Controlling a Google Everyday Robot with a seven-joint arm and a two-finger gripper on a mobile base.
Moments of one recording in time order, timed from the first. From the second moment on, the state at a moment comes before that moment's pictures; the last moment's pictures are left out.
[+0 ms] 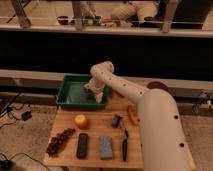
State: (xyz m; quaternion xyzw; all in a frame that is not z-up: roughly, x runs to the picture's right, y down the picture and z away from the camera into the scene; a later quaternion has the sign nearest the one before) arm -0.082 0.031 0.944 -0.21 -0.23 -0.30 0.90
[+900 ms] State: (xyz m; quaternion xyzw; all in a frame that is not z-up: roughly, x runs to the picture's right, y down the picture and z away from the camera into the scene) arm -0.084 0.006 0.910 -0.16 -0.19 -0.31 0.92
